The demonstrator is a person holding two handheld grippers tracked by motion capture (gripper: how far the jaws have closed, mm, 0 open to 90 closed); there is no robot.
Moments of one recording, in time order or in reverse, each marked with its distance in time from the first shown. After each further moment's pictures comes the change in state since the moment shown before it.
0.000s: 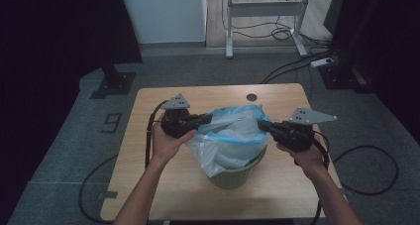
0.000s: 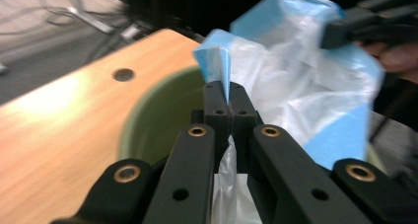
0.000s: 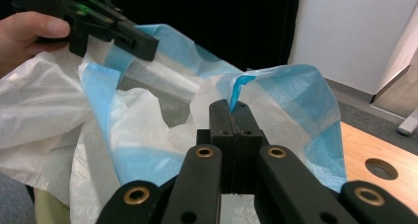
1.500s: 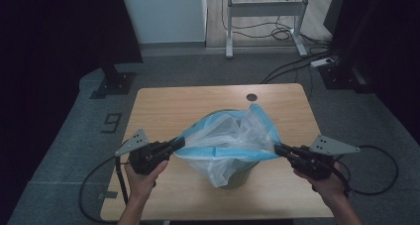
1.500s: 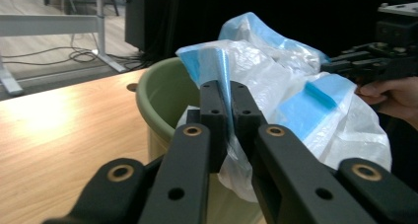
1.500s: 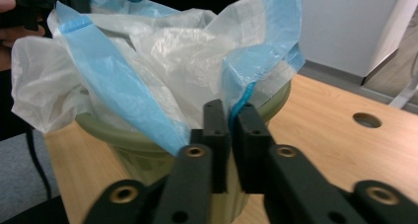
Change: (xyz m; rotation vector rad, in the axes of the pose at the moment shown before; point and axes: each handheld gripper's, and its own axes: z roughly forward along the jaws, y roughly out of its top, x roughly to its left) left arm -0.018 -0.092 -0.070 -0.242 0.004 -0.089; right arm 0.013 -0.055 -0.052 0.021 -0.028 0.025
